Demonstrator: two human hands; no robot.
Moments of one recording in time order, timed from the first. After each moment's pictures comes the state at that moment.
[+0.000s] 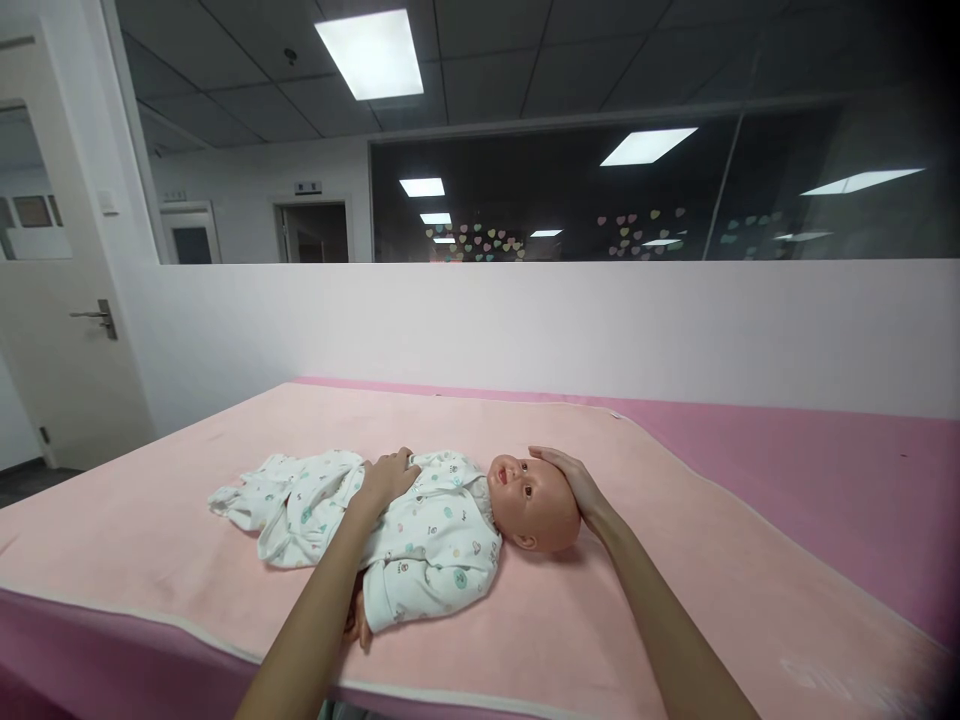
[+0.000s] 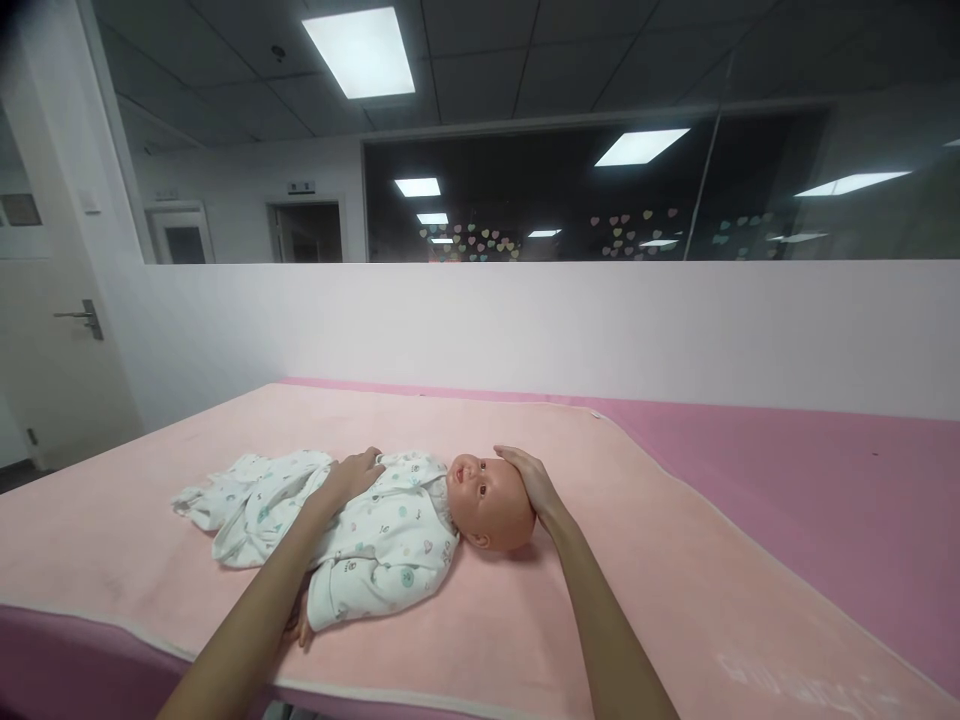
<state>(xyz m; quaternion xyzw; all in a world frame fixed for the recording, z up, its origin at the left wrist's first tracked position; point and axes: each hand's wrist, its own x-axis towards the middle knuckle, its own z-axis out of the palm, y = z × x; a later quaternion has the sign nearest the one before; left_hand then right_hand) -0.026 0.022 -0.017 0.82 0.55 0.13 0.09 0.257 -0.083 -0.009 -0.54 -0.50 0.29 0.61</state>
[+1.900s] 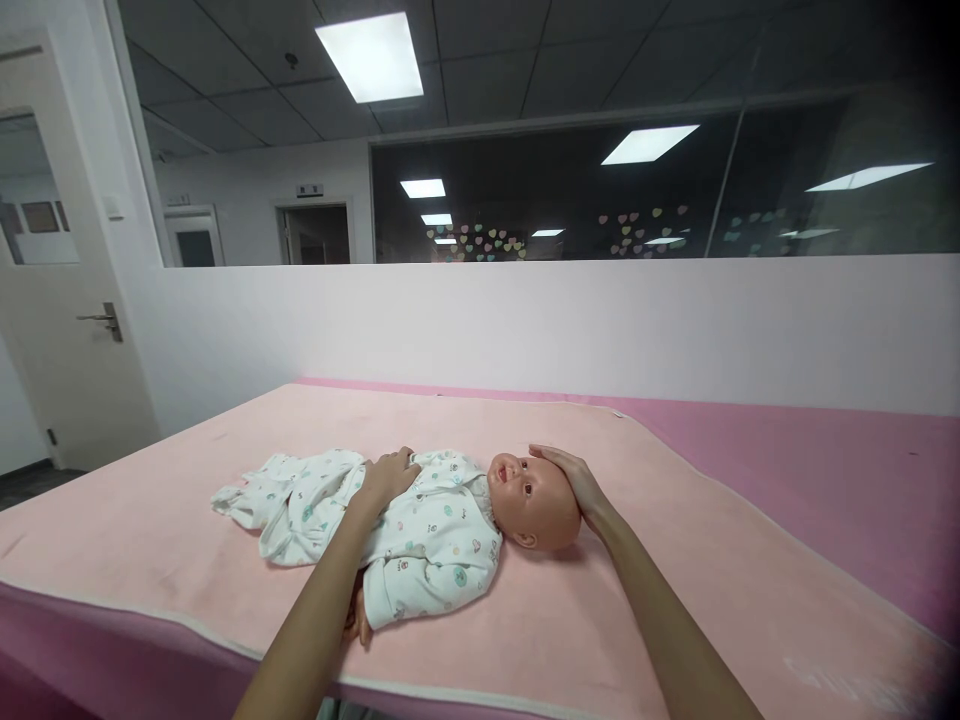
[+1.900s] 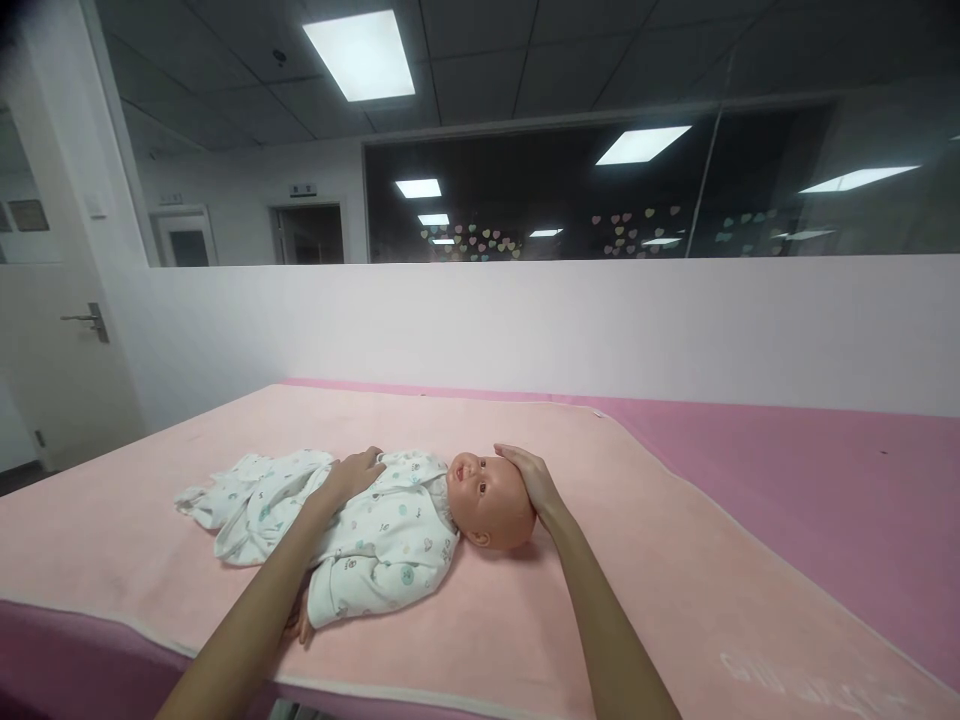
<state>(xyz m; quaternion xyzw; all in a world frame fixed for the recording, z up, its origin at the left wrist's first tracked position) -0.026 0.023 -0.019 0.82 0.55 0.15 0.10 0.257 -0.082 -0.010 -0.53 -0.48 0.29 0.63</state>
